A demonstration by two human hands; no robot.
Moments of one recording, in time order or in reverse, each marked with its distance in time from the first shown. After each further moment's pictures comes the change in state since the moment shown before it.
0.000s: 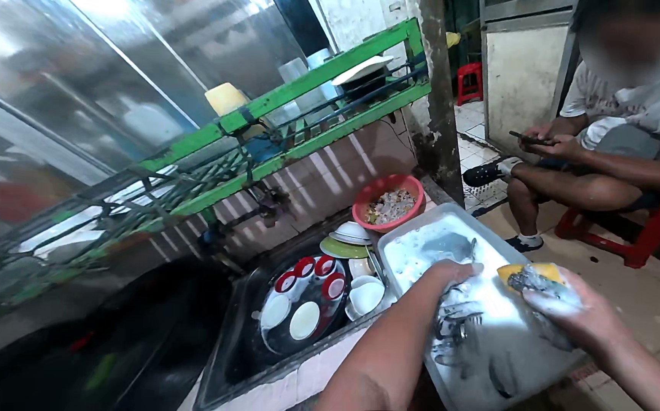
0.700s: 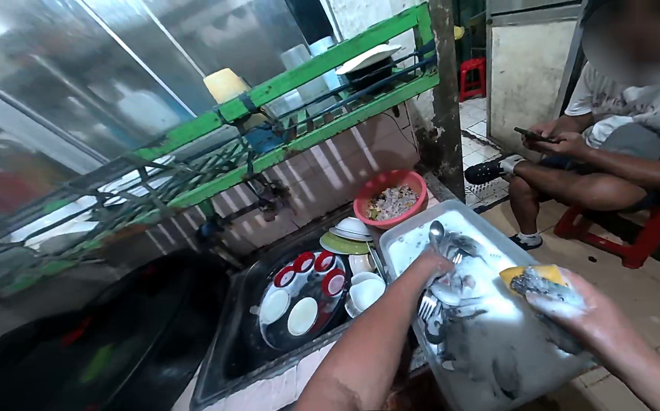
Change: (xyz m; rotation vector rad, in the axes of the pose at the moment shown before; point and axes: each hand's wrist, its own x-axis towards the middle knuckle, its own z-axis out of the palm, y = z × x) left_hand 0.002 -0.025 -0.027 -0.124 0.107 0.034; right_hand -0.006 -0.004 -0.002 0.023 -0.052 0.000
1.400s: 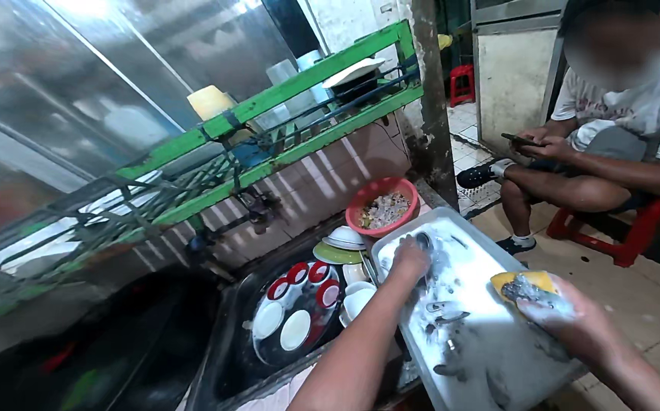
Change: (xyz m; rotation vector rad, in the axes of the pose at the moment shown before) left_hand -0.005 0.004 -0.023 0.232 0.303 0.078; right_hand 0.010 -0.001 0.000 -0.126 -0.012 0.057
